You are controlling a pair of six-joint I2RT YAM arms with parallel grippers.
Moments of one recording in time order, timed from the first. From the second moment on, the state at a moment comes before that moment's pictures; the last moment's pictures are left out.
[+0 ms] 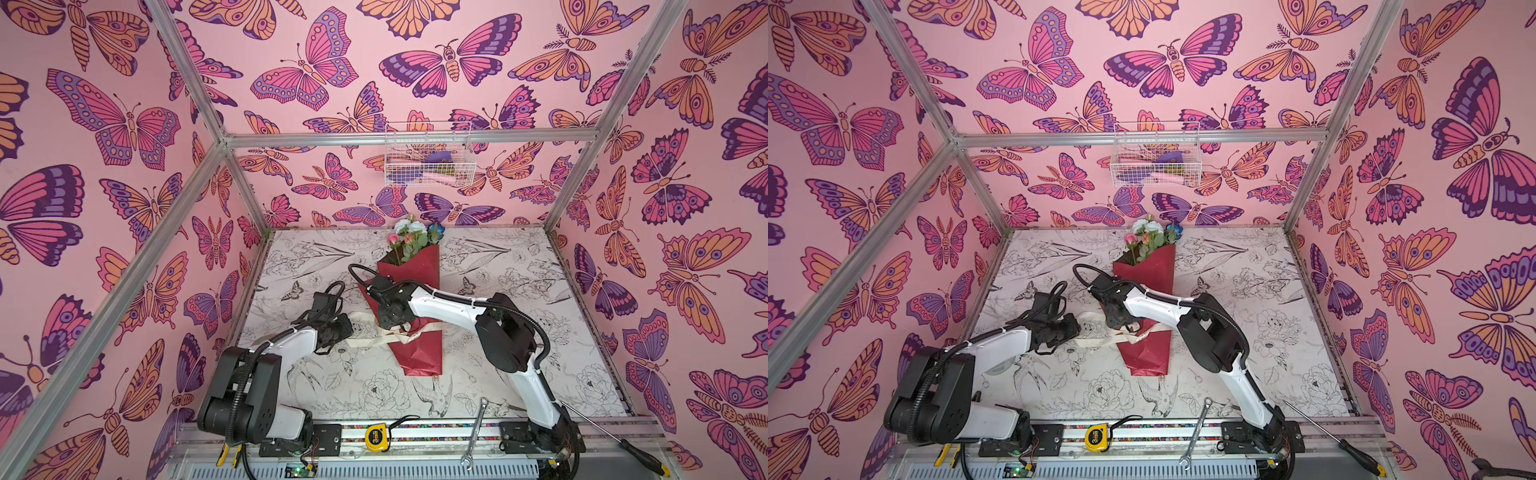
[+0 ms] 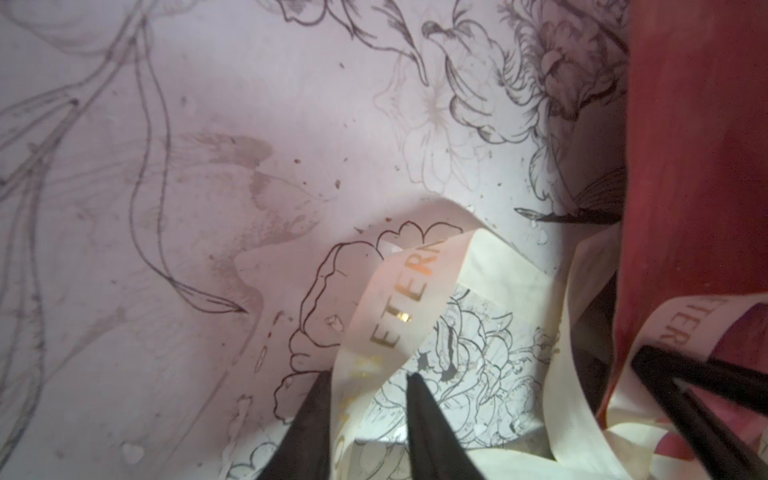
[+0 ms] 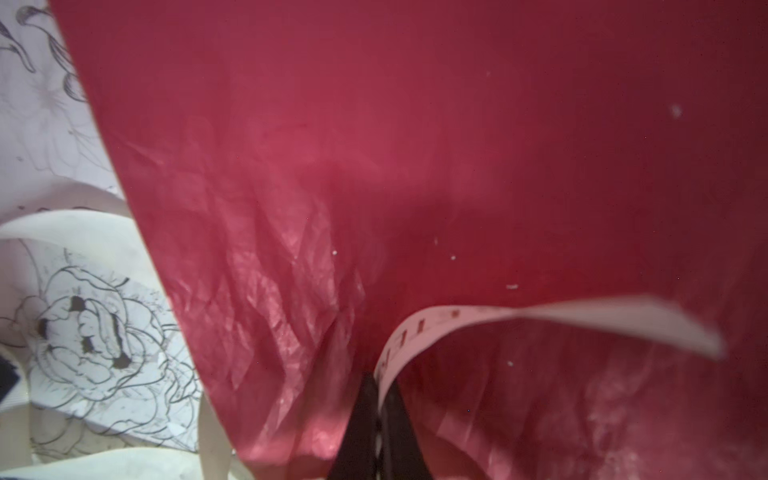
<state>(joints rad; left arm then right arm) -0.21 1.43 0.59 -0.20 0.14 -0.62 0.93 2.22 1.76 -0.79 0.21 0.65</state>
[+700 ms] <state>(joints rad) -0.21 1.43 0.59 -0.16 0.18 -0.64 0.87 2.09 1.79 -0.69 0.35 0.48</state>
